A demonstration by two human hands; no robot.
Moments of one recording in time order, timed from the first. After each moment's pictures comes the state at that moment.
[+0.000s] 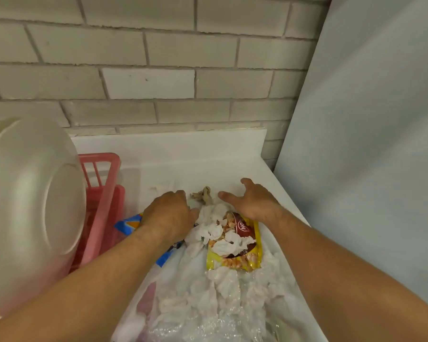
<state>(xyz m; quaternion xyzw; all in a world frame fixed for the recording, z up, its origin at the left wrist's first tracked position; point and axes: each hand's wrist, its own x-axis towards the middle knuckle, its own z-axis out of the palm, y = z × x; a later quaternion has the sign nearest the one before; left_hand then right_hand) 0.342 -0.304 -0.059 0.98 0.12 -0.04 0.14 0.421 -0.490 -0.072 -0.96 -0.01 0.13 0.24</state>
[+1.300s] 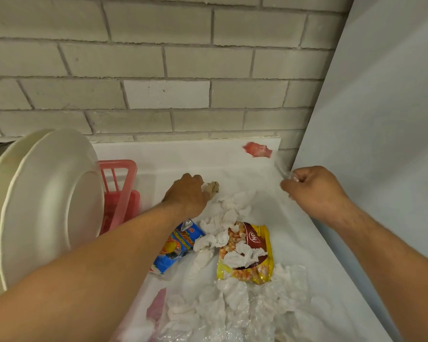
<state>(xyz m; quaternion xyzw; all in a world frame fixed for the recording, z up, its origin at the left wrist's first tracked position) 0.397 -0.294 -0.051 0.98 0.09 0.00 0.17 0.403 -0.553 0.001 -0.91 -0.06 -0.06 0.41</state>
